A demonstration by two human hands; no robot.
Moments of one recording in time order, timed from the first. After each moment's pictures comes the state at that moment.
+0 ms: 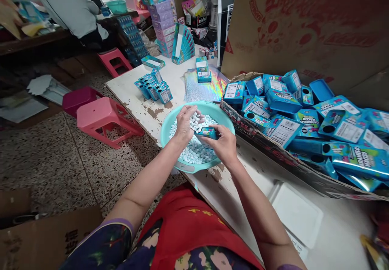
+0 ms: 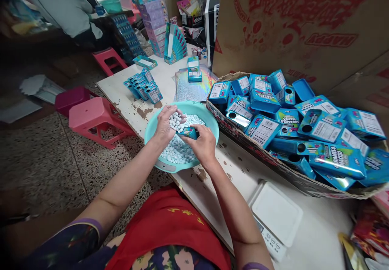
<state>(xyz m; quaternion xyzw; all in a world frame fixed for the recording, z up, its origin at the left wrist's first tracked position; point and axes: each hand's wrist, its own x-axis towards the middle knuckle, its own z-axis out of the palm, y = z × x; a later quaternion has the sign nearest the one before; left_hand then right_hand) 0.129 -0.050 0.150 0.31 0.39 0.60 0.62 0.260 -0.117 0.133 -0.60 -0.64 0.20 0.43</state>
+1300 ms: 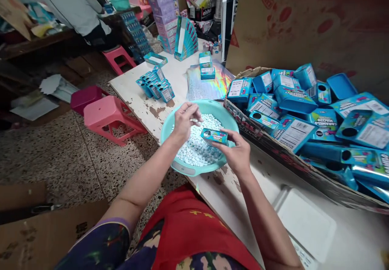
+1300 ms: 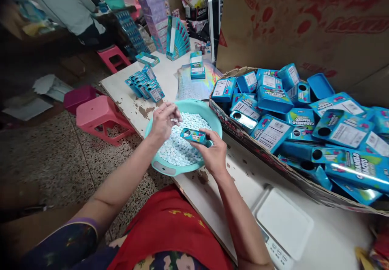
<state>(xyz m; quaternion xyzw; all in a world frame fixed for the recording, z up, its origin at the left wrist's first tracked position) 0.109 -0.043 0.147 0.51 0.48 0.50 0.52 0.280 -0.130 0.112 -0.57 -0.53 0.31 0.55</state>
